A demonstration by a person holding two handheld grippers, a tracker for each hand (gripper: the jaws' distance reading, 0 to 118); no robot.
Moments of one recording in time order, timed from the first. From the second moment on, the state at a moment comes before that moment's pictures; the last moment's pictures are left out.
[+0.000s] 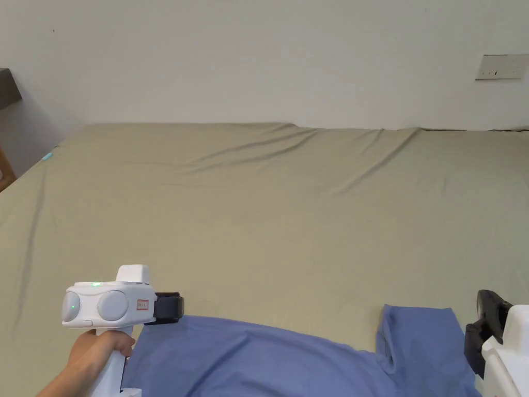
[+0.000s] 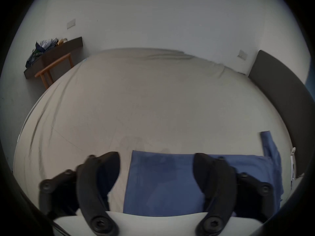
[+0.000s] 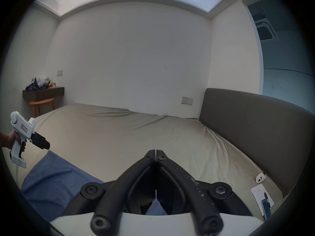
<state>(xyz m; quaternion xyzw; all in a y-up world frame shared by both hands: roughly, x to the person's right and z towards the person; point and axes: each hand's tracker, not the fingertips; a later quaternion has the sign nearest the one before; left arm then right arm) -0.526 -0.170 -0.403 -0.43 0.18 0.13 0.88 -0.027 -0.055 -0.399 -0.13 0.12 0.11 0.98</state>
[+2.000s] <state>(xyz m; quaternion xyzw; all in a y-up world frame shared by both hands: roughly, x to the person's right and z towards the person) -0.461 0.155 -0.281 -0.12 0.23 0.01 0.96 0.001 0.158 -0.459 -0.03 0.14 0.16 0.98</state>
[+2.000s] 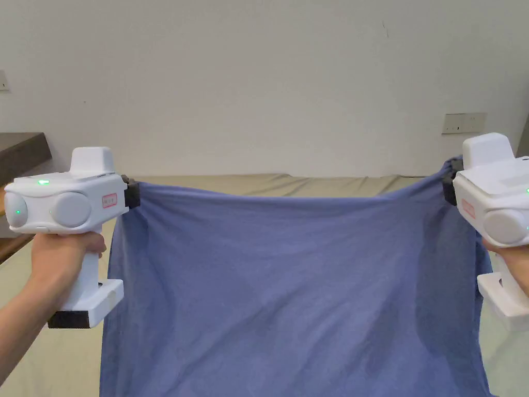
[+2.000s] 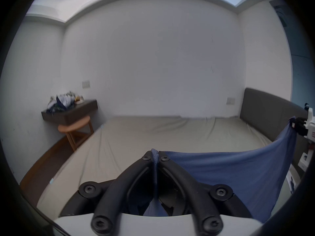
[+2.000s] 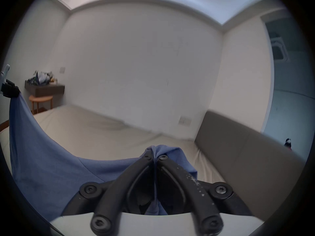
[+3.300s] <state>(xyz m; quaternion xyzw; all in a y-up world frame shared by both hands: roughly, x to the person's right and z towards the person) -0.529 -0.054 -0.376 -0.23 0.26 0.07 0.94 -0.035 -0.015 -0.561 -0.18 0.20 0.12 0.96</state>
